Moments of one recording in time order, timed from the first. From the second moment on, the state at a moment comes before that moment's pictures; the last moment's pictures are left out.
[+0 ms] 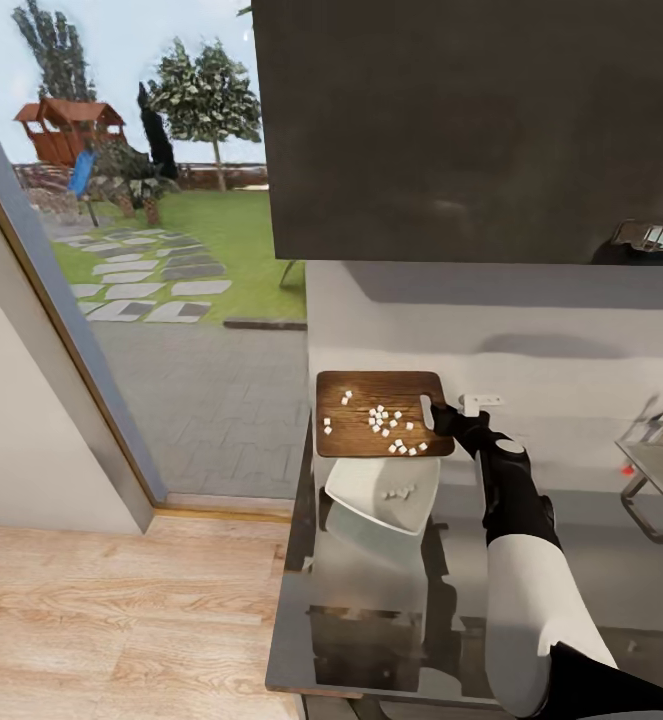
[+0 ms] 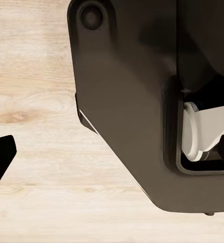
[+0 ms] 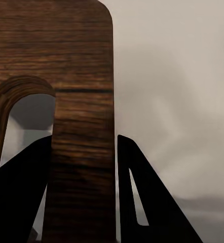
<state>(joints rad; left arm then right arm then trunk) 0.33 -0.01 -0.19 -0.63 0.07 0.02 0.14 -0.87 0.17 -0.52 -0.97 0.50 0.22 0.36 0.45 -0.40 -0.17</state>
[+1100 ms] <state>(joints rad) 0.33 -0.01 -0.19 -0.63 0.07 0.02 0.14 -0.87 0.17 -0.55 -0.97 0.50 0.22 0.39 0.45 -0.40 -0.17</state>
